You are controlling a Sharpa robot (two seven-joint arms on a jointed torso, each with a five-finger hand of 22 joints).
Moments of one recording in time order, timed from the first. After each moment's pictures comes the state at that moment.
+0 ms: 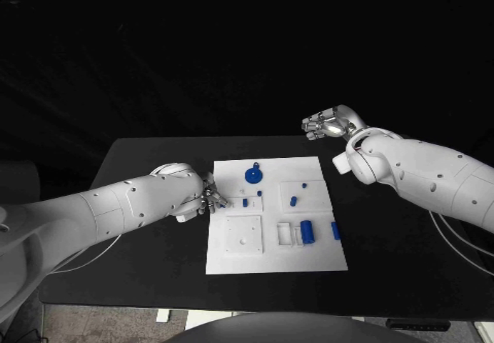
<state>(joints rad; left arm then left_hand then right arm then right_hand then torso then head) 1.19 -0.45 -0.23 1.02 -0.99 -0.01 -0.47 1.20 0.13 -0.13 -0.03 0.42 1.15 0.05 0.07 0.12 1.46 -0.04 0.38 0.17 1.35 -0.10 1.14 0.57 0.01 1.29 -0.12 0.30 1.31 1.17 -0.64 0.02 1.02 -0.66 -0.38 0.17 1.08 -0.04 0.34 -0.23 0.57 1.02 0.15 0.07 0.07 1.13 0.13 0.07 0.06 1.18 0.11 0.07 0.07 0.08 1.05 0.11 0.08 0.07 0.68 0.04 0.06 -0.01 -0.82</state>
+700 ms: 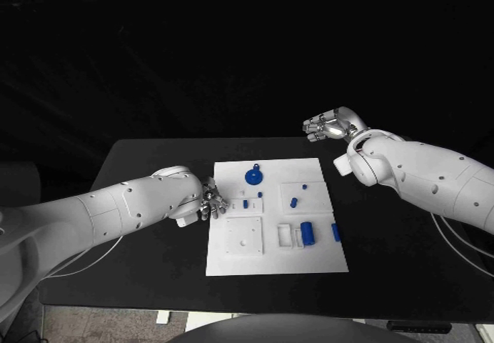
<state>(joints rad) 1.19 -0.46 -0.23 1.04 -0.91 0.03 -0.45 1.15 0.17 0.08 -0.09 0.57 1.13 0.06 0.07 0.08 1.45 -0.03 0.39 0.18 1.33 -0.09 1.15 0.56 0.02 1.28 -0.12 0.30 1.31 1.17 -0.64 0.02 1.02 -0.66 -0.37 0.17 1.08 -0.04 0.33 -0.22 0.59 1.02 0.15 0.07 0.07 1.12 0.13 0.07 0.06 1.18 0.11 0.07 0.07 0.08 1.05 0.11 0.08 0.07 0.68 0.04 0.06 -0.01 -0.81</state>
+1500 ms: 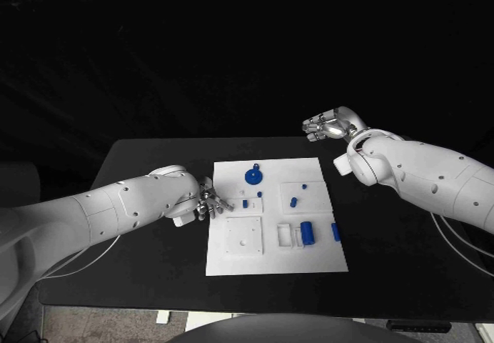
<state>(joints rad) 1.19 -0.47 -0.23 1.03 -0.89 0.04 -0.45 1.08 0.02 -0.10 0.02 0.21 1.12 0.07 0.08 0.08 1.45 -0.03 0.41 0.19 1.33 -0.09 1.15 0.56 0.01 1.29 -0.11 0.30 1.31 1.17 -0.65 0.02 1.02 -0.66 -0.37 0.17 1.08 -0.04 0.33 -0.22 0.59 1.02 0.15 0.07 0.07 1.12 0.13 0.07 0.06 1.18 0.11 0.07 0.07 0.08 1.05 0.11 0.08 0.07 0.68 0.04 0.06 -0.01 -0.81</state>
